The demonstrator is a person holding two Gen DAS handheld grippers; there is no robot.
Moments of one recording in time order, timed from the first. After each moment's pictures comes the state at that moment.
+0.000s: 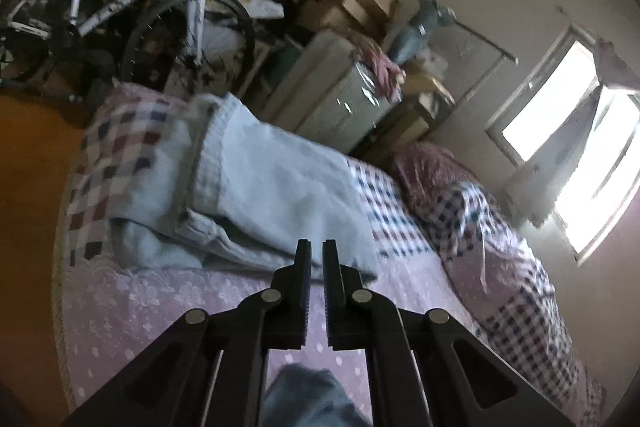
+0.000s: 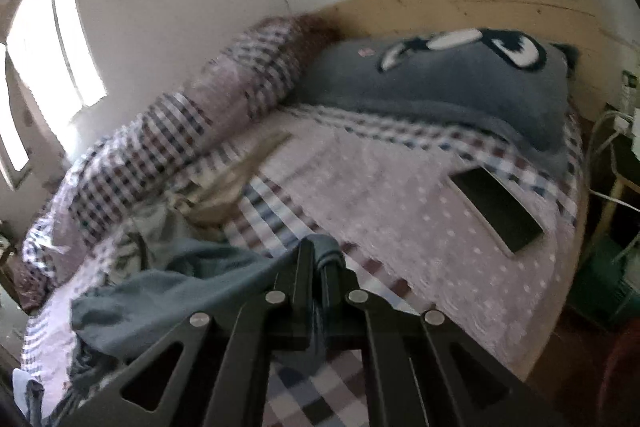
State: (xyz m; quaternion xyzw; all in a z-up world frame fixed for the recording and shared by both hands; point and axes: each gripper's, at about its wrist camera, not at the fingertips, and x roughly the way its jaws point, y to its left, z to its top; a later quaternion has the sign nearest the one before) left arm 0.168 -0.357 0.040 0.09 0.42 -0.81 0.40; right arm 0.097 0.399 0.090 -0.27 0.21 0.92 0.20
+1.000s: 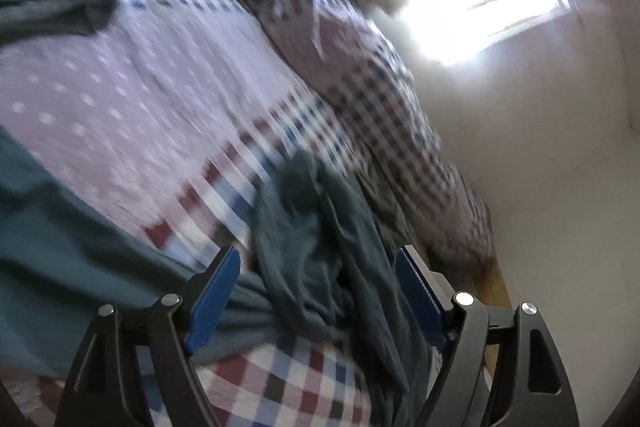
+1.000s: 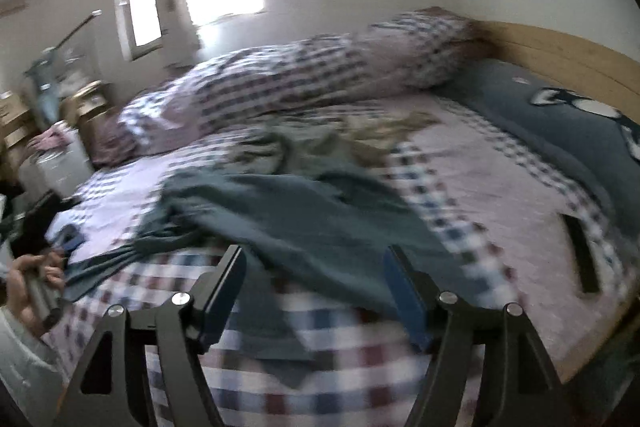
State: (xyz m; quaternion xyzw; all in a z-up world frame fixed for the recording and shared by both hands) left arm 0.012 -0.226 0.004 0.29 0.48 -0.83 -0.05; right arm 0.129 0.245 0.103 -0.30 0.05 0.95 -0.07
